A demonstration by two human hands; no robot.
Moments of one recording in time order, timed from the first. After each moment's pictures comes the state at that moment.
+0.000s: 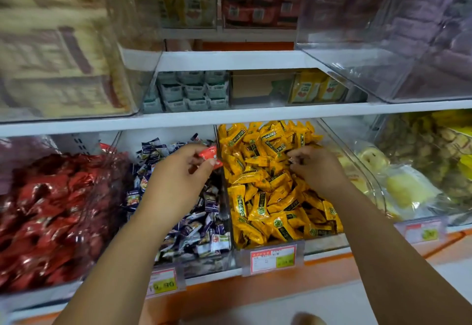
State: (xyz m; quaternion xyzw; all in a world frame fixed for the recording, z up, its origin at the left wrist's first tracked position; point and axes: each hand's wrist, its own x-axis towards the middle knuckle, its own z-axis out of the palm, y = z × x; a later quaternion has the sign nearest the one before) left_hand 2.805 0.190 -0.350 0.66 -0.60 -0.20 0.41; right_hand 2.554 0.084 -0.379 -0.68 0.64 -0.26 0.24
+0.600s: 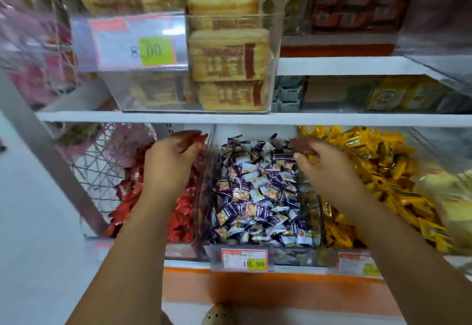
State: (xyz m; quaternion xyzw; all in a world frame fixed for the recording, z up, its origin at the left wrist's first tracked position) left_hand 2.938 0.237 -0.331 0.76 -0.46 -0.06 0.45; right_hand 2.690 0.149 -0.342 -0.80 0.46 -0.32 0.24
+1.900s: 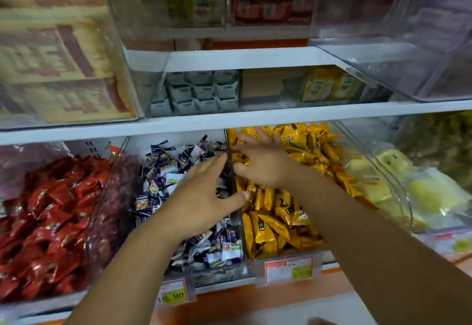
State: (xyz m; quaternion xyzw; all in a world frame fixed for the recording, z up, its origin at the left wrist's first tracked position) left_hand 2.799 0.186 -0.355 0.67 -0.68 -0.25 0.18; right_hand 2.655 0.071 -0.365 -0.88 0.46 -0.02 0.09
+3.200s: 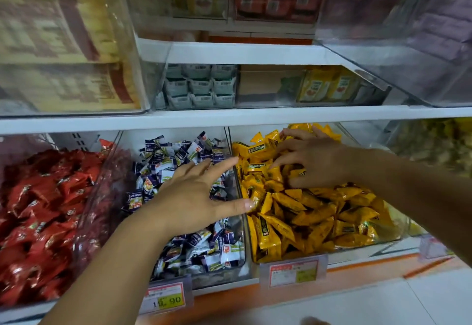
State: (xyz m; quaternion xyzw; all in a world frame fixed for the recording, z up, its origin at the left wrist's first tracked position) left_hand 2.816 0.183 -0.350 0.67 -0.70 -0.26 0.03; right_hand 2.574 0.055 -0.338 -0.91 0.38 0.15 -0.02
